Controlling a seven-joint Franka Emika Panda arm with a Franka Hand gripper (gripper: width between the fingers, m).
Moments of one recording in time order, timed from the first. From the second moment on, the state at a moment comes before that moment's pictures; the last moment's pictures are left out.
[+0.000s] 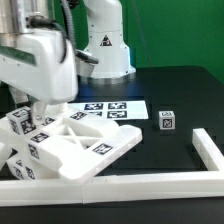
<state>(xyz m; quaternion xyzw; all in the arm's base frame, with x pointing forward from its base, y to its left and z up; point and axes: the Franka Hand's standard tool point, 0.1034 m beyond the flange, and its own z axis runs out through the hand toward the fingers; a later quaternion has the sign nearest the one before) 0.636 -0.133 0.118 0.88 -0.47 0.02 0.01</state>
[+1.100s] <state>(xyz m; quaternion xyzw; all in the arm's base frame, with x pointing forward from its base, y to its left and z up) 0.633 -0.114 0.116 0.83 -0.56 0.02 0.00</state>
